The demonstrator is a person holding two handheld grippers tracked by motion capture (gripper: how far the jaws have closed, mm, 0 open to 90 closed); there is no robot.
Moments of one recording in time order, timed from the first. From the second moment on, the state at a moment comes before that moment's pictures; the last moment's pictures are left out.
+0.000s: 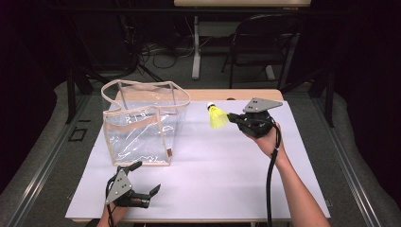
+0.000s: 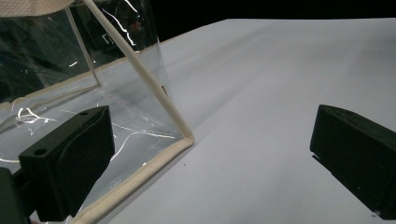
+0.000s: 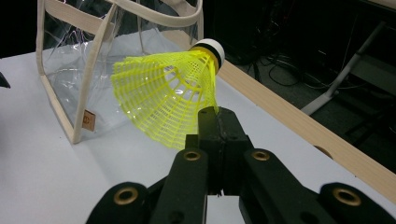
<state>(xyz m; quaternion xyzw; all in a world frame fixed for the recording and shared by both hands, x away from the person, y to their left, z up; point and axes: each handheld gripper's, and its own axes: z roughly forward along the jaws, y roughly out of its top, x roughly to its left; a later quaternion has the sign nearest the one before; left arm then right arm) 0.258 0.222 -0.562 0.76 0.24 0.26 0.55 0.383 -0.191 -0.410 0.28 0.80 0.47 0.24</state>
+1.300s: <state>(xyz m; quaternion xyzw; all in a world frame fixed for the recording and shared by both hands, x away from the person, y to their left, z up) 0.258 0.222 -0.562 0.76 0.24 0.26 0.55 0.399 -0.171 -0.389 0.26 0.80 0.49 0.24</state>
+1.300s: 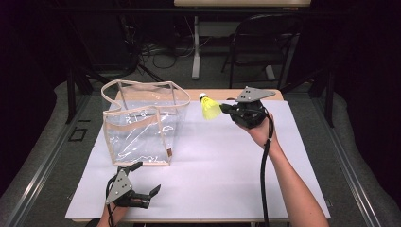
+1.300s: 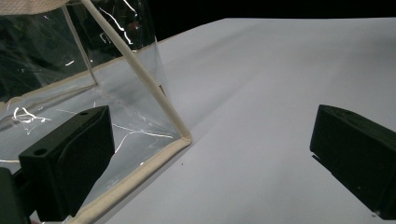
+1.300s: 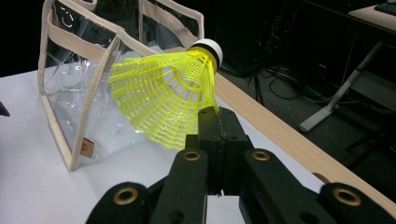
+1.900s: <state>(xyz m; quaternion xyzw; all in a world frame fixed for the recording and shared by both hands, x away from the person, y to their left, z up) 0.259 0.221 -0.562 0.76 0.25 0.26 0.54 0.408 -0.158 -0.377 0.25 0.80 0.49 0.24</state>
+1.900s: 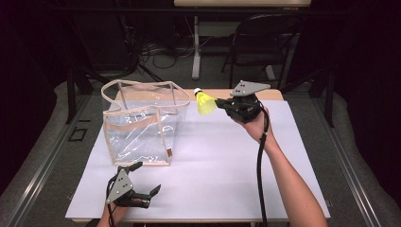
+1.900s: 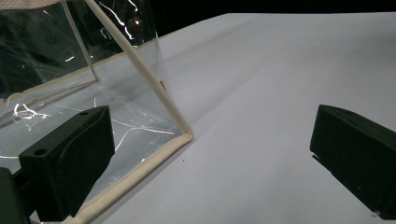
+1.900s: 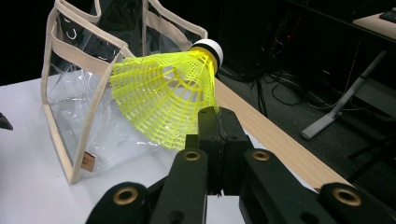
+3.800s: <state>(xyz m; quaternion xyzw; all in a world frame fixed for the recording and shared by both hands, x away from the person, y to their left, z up) 0.258 0.222 -0.562 0.76 0.24 0.26 0.55 0.437 -0.099 -0.339 0.21 0.81 0.48 0.24</state>
